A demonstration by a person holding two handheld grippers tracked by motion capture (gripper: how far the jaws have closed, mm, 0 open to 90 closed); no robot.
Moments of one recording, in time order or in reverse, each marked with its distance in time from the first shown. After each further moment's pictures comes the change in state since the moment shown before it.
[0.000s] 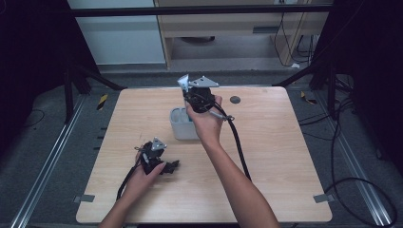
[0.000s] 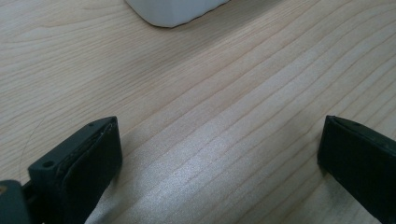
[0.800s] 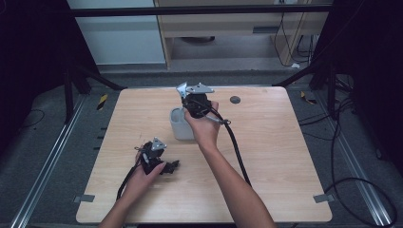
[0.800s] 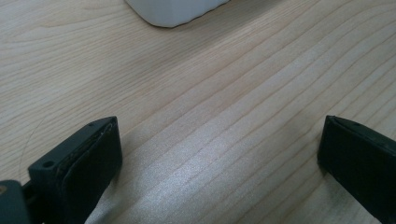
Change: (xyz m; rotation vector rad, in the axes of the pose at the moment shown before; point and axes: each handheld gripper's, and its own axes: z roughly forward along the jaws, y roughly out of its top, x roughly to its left) left arm 0.000 0.000 0.000 0.000 0.000 0.000; right arm 0.005 -0.023 0.019 0.058 -0.003 -0.005
